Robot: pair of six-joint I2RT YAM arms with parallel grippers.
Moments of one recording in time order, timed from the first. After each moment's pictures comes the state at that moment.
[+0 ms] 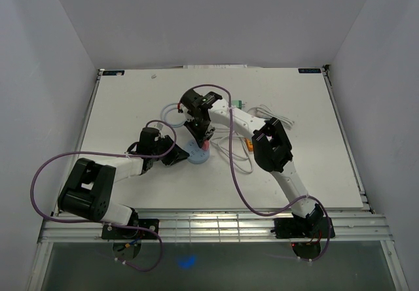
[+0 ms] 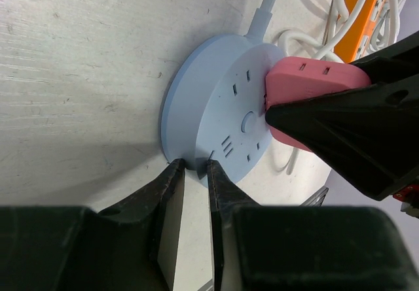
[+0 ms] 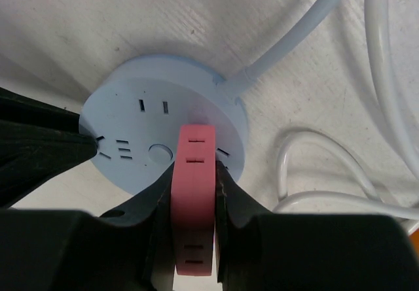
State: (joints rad) left arm -0.31 1.43 0.48 0.21 0.38 -0.95; right arm 0.84 2.35 2.10 -1.08 -0.12 0.07
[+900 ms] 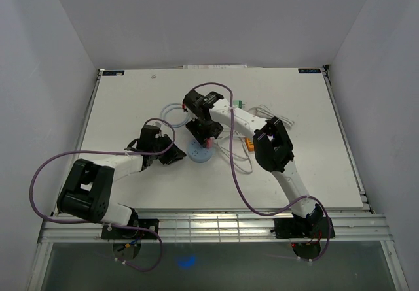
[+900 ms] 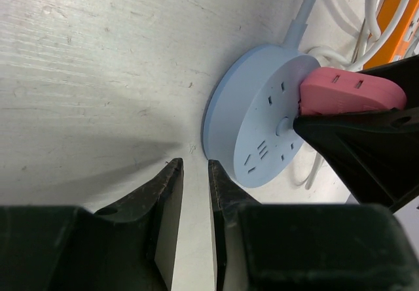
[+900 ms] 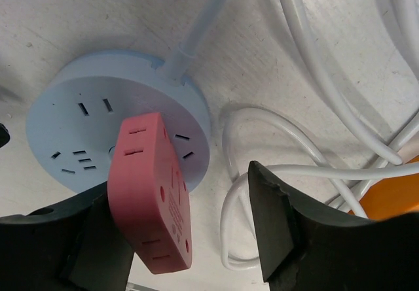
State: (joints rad) left arm -0.32 1.42 0.54 0.08 0.30 -0.92; right arm 0.84 2.32 2.08 -1.10 0.03 0.08
